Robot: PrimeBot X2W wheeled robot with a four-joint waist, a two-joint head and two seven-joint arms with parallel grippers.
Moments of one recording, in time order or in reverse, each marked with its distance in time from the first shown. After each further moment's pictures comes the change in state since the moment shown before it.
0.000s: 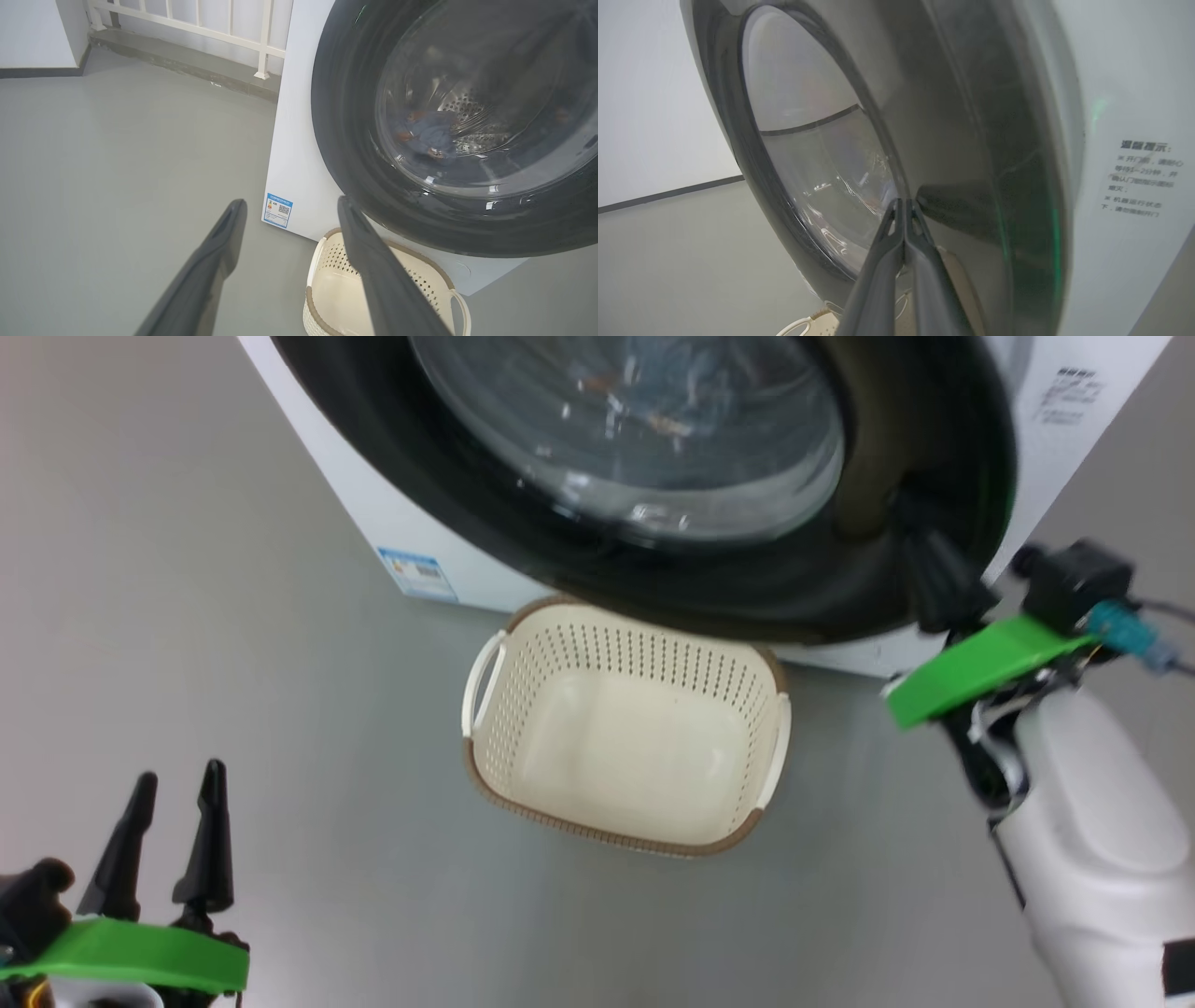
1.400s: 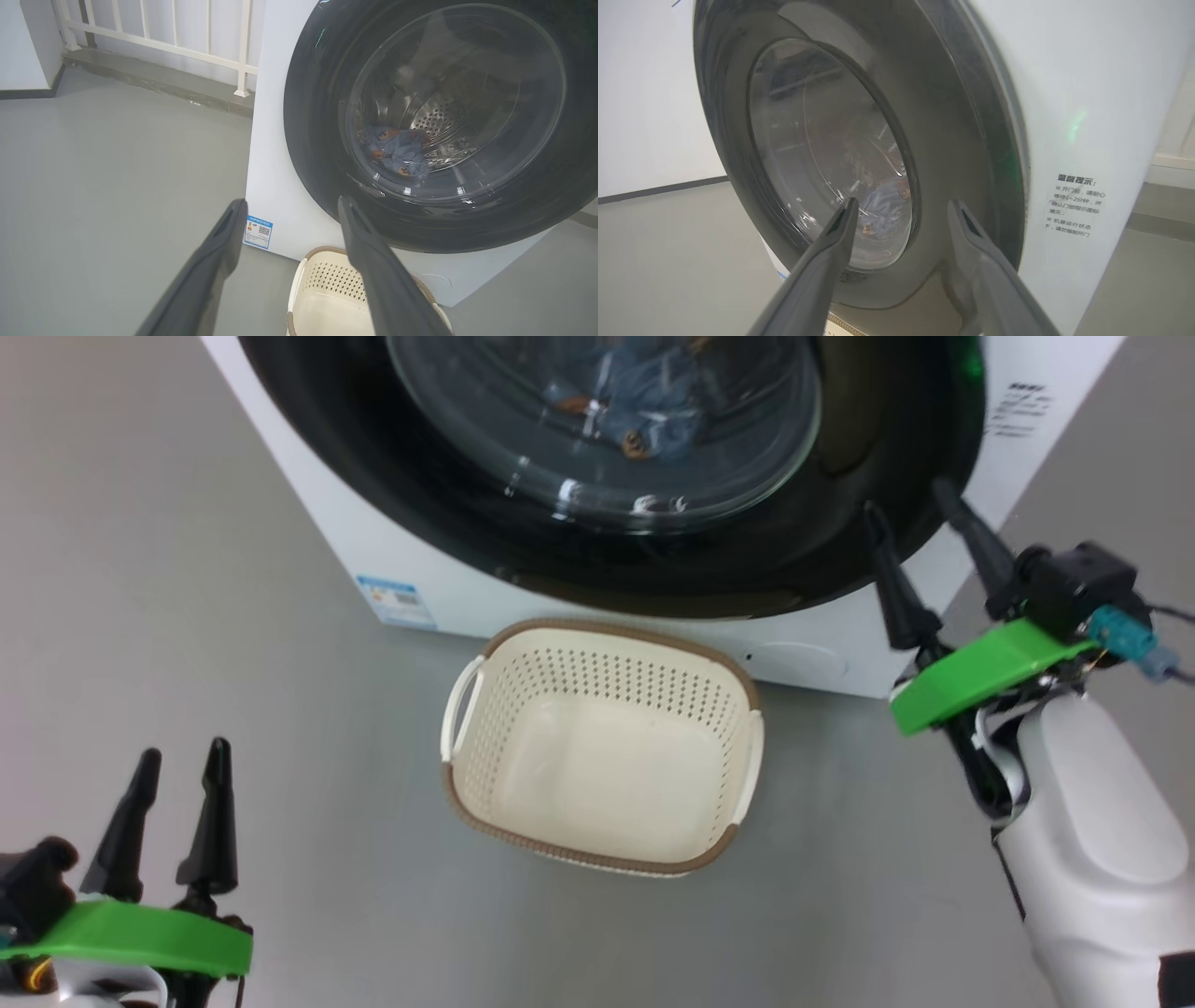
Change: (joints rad) left arm -0.046 0.013 -0.023 -0.001 -0.001 0.000 0.000; right arm -0.010 0.001 -0.041 -0.010 -0.061 0.006 0.000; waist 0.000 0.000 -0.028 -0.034
